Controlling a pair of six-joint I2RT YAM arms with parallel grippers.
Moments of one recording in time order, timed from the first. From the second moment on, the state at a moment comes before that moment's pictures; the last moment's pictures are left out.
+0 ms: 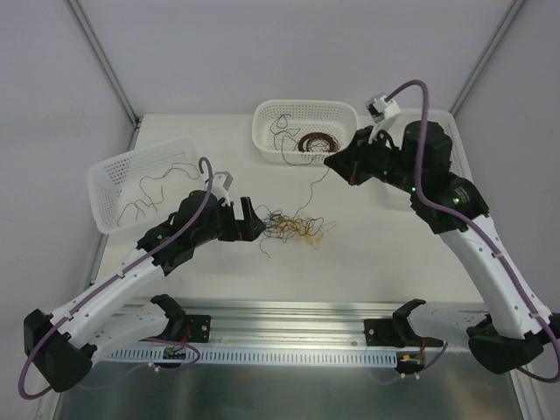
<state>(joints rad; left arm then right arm) -0.67 0.92 0.76 -0.44 -0.01 -0.61 0.57 1.11 1.53 -0.61 -0.27 0.24</state>
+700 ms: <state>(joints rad) -0.77 1.18 0.72 0.15 0.04 -0.41 0.66 1.24 1.51 -0.51 -0.29 0.47</state>
